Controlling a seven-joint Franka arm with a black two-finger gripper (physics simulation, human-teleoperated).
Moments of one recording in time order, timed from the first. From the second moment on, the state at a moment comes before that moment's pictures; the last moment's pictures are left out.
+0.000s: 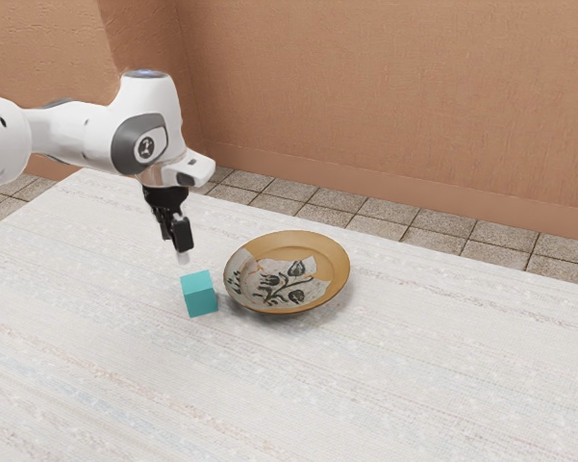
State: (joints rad) arm -0.10 0.19 0.17 -1.86 0.01 1.98 0.62
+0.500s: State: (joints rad) arm -0.07 0.39 0.17 -1.84 -0.03 2.14 0.87
